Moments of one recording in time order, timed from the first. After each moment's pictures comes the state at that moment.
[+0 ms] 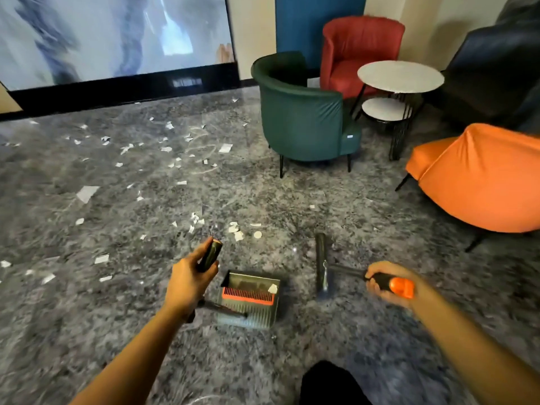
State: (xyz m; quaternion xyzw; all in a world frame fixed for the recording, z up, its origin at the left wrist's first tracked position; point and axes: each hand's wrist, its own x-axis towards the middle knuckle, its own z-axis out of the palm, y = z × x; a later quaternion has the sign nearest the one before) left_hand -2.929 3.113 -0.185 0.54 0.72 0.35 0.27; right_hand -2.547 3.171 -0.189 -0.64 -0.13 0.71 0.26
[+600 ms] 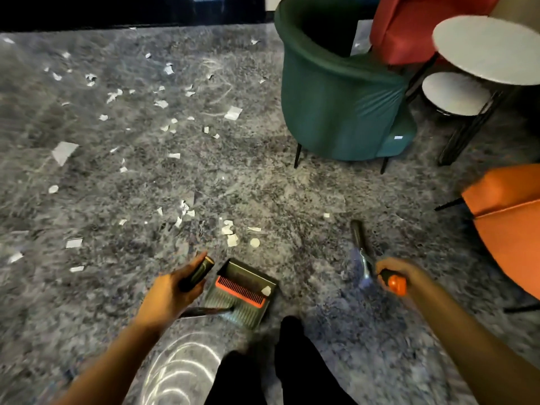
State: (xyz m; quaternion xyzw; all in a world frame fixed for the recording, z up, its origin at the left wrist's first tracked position) left_hand -2.972 3.422 -0.252 0.56 0.74 0.25 0.28; right_hand -2.566 3.563 -0.247 -0.71 -0.24 0.63 0.21
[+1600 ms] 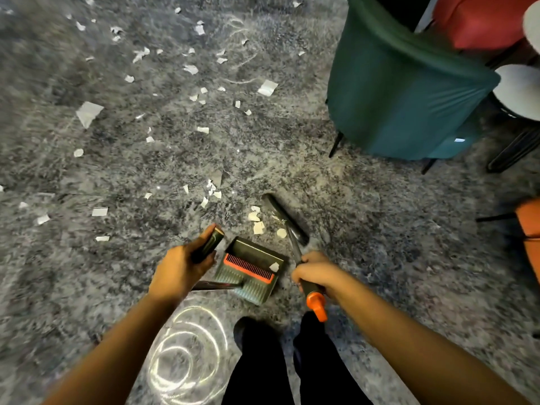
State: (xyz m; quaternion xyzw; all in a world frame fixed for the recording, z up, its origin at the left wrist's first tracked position) left_hand -3.088 3.466 -0.259 0.45 0.81 0.22 0.30; right_hand -2.847 3.576 -0.266 -0.63 -0.49 0.59 -0.09
